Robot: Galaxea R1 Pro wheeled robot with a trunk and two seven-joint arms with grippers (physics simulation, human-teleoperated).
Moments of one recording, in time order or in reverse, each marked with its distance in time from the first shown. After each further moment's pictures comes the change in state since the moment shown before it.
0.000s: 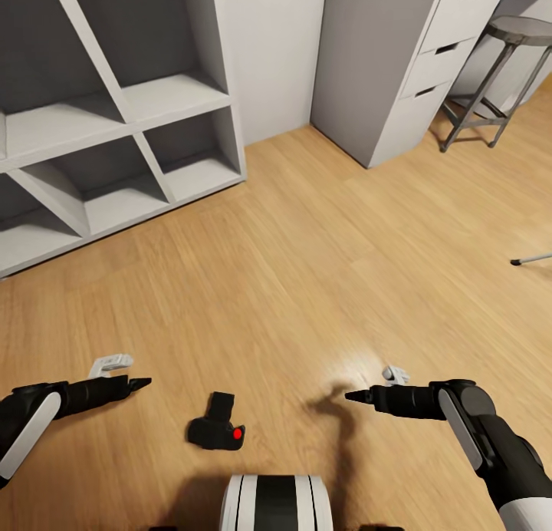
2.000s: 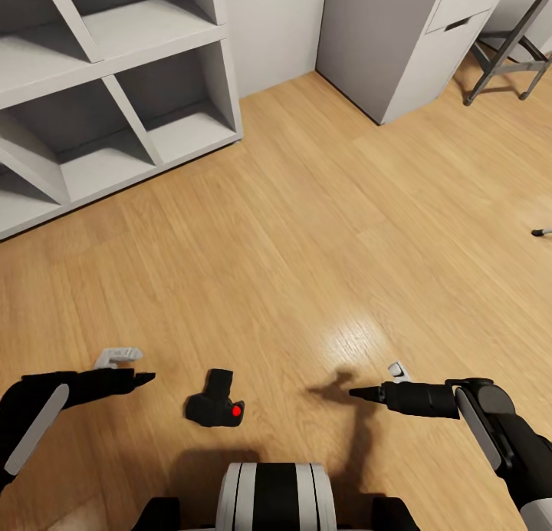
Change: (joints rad) left arm 0.000 -0.017 -0.012 -0.143 -0.122 0.071 0.021; right arm 0.000 -0.071 -0.002 0.000 -0.002 0.000 0.341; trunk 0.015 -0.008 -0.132
